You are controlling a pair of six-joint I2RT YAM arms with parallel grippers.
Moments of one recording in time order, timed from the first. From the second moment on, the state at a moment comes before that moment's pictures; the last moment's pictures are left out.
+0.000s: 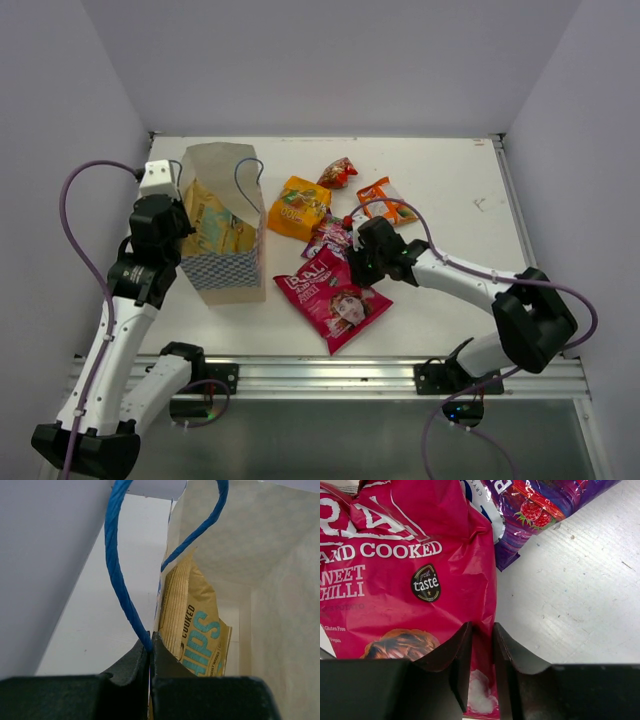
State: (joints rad) left arm -0.18 0.82 0.95 -0.49 -0.41 -0.14; right arm 0.70 1.45 0.83 -0.33 -0.07 0.22
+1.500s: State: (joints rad) left arm -0.18 0.79 0.87 -0.38 -0.43 -0.14; right arm 0.93 1.99 2.60 -0.33 0.24 0.07
